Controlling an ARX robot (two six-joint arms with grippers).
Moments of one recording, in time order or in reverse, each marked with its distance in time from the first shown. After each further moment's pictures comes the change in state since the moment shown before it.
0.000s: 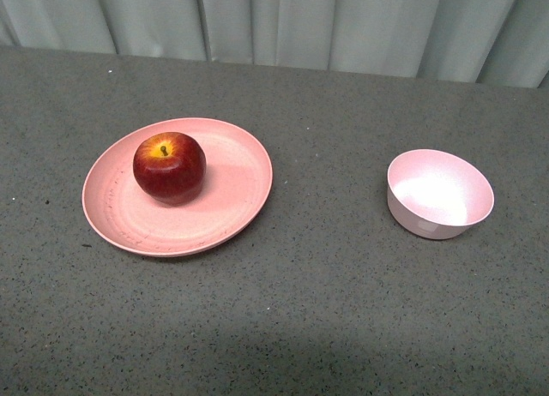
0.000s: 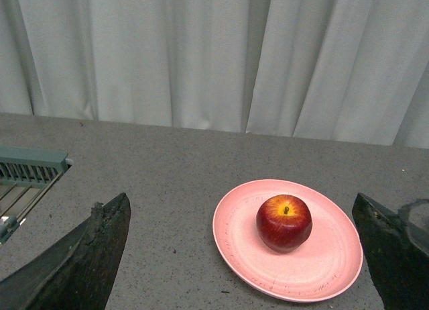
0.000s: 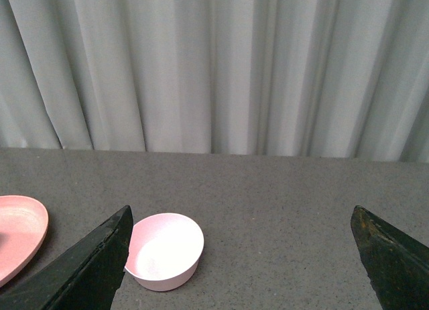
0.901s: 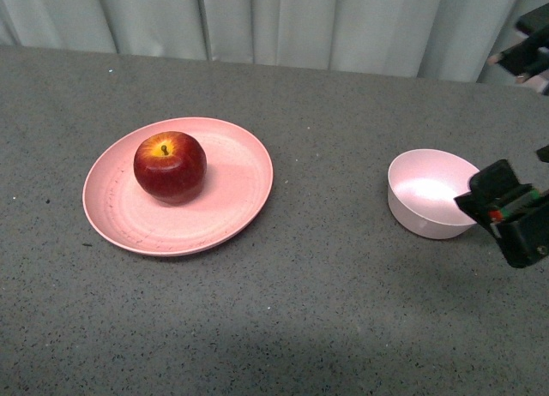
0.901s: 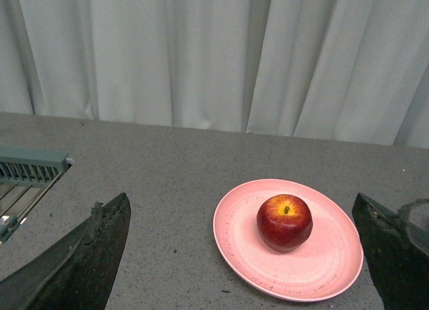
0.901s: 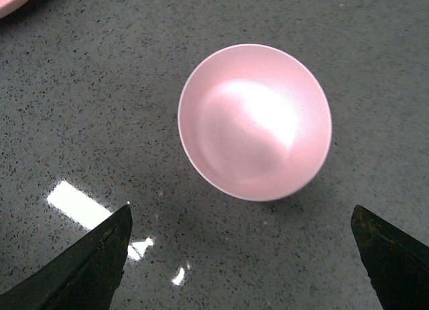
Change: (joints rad) left arm 0.000 0.000 0.000 0.000 0.000 0.000; right arm 0.239 1.587 0.676 0.052 -0.045 -0.360
